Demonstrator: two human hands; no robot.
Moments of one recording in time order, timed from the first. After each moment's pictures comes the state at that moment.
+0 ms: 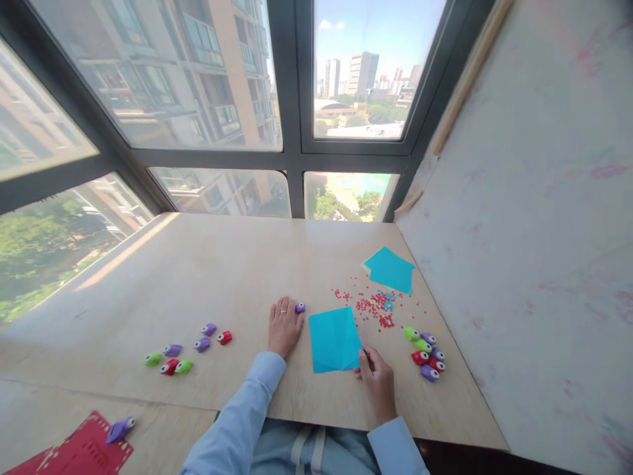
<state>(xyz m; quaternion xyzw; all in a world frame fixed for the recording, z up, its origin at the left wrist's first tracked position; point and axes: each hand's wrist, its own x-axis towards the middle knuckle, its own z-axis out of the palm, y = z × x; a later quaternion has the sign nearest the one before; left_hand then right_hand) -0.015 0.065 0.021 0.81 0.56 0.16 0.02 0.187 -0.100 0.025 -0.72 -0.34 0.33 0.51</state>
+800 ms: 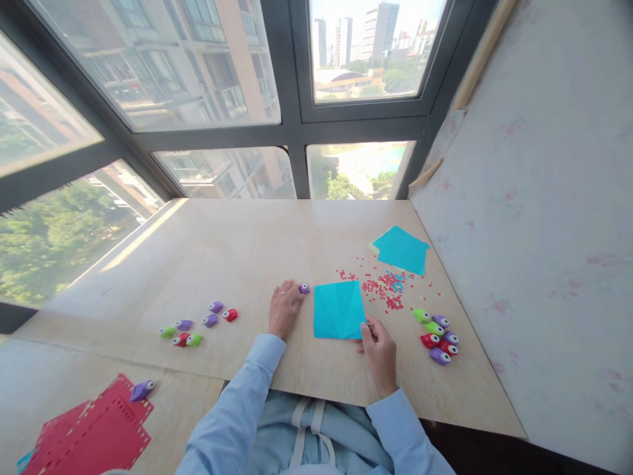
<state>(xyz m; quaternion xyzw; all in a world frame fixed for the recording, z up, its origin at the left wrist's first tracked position) -0.027 0.065 0.023 0.80 0.56 0.20 0.12 0.184 -0.086 0.038 -0.71 -0.30 0.36 0.53</state>
